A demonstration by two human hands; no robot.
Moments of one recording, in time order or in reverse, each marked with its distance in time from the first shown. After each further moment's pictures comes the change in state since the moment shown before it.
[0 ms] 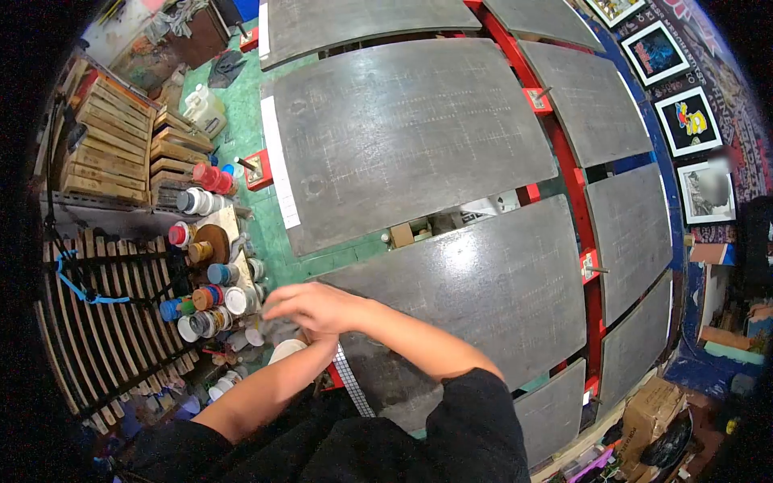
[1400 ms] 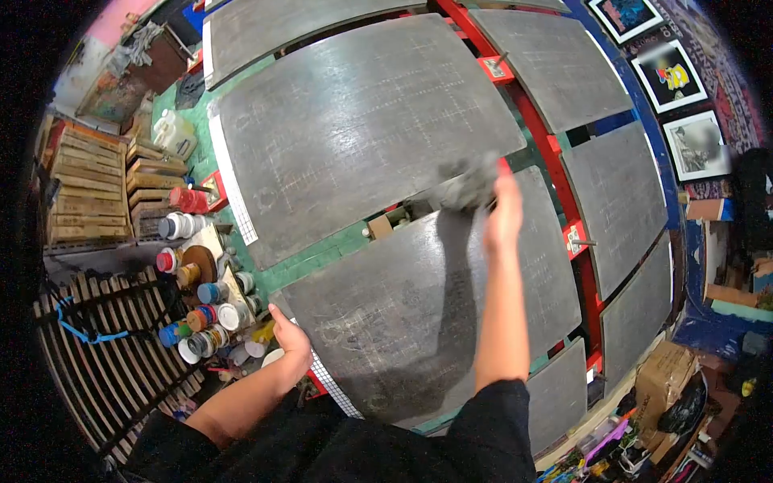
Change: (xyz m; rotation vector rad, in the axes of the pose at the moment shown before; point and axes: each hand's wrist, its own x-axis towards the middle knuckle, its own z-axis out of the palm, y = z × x) left_hand -0.003 0.005 -0.003 -0.270 0.100 -0.192; right_hand -0.246 0.002 -0.215 0.194 1.652 0.256
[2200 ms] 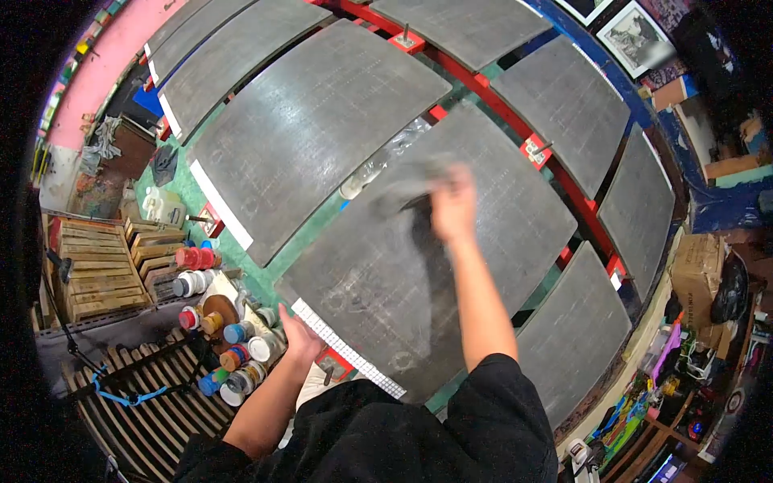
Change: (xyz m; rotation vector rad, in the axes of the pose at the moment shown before) left_hand 0.017 -0.001 -0.054 -0.358 -0.767 -0.437; right_hand -0.147 -0.011 -0.021 -0.535 0.097 -0.175
